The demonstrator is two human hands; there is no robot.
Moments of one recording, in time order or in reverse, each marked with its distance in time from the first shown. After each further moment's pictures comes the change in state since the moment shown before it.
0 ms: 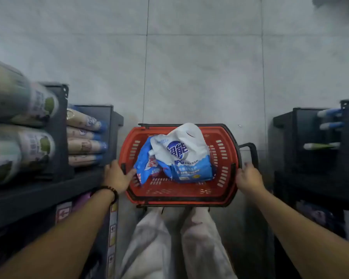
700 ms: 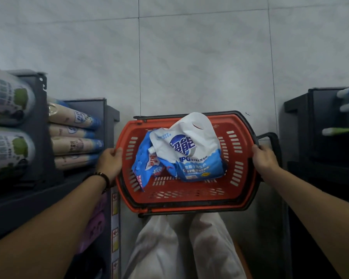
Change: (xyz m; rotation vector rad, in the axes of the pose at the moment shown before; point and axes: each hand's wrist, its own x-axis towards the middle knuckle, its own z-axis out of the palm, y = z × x) left_hand 0.069 0.006 0.006 -0.313 0.064 -0.078; right_hand 0.069 0.002 0.021 0.359 0.058 0.161
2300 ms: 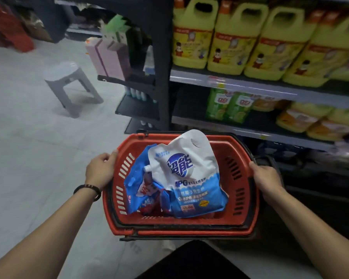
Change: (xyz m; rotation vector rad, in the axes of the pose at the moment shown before) left_hand -0.544 0.338 -0.119 0.564 -0.469 1.356; right_hand -0.635 0.246 -0.245 0.970 0.833 0.580
